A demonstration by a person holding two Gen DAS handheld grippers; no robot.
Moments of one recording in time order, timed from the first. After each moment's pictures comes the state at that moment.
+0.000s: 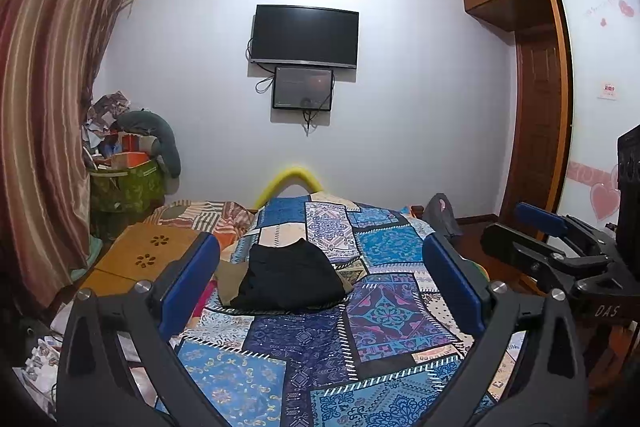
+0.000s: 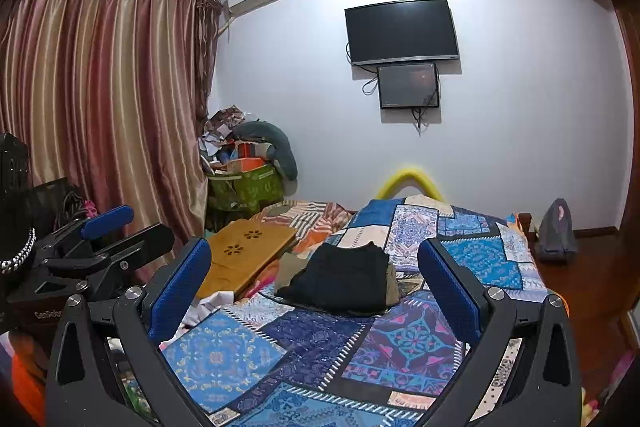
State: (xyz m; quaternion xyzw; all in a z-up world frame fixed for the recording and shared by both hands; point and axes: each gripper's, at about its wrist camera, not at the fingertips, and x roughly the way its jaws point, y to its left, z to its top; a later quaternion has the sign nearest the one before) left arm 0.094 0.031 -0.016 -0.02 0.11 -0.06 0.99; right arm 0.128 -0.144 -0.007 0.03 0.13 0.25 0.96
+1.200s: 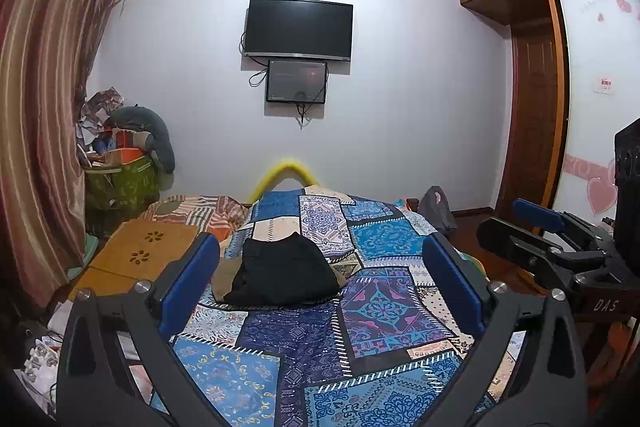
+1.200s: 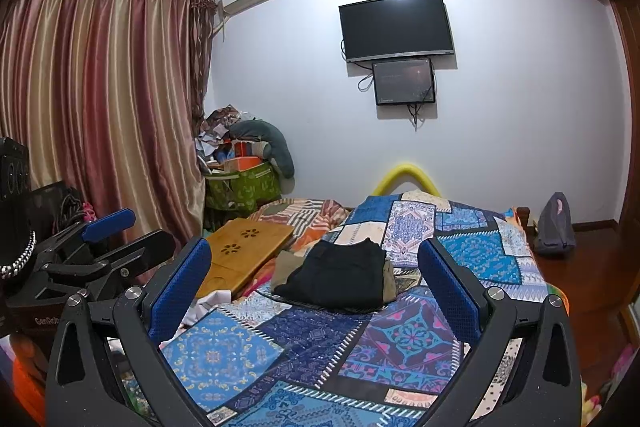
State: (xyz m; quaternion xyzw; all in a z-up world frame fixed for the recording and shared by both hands) left arm 0.100 0.027 -0.018 -0.01 0.12 -0.07 0.99; right arm 0.133 -0.152 -0.009 0.04 0.13 0.24 0.96
